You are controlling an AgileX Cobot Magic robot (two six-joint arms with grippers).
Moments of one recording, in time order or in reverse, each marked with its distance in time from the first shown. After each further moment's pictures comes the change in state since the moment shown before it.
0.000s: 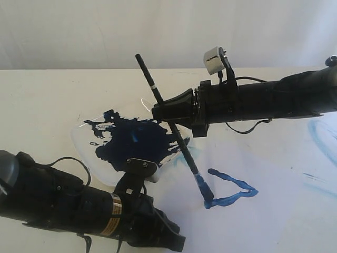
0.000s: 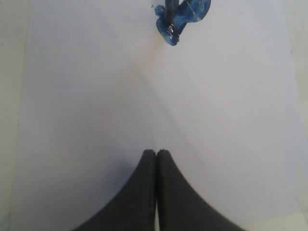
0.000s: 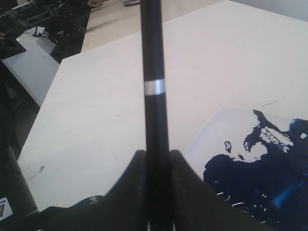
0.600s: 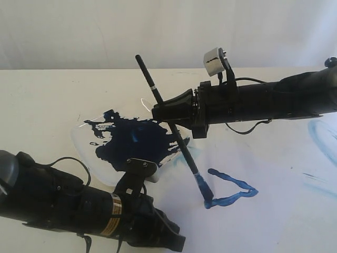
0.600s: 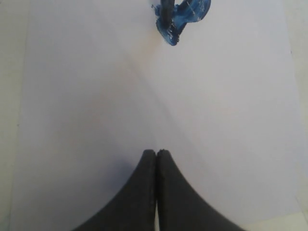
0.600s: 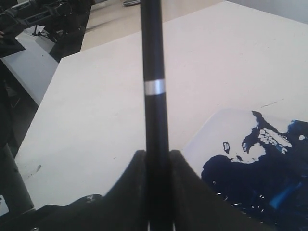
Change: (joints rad) left arm 0.000 0.000 0.000 0.000 0.000 0.000; right arm 0.000 0.006 0.002 0.002 0.000 -0.032
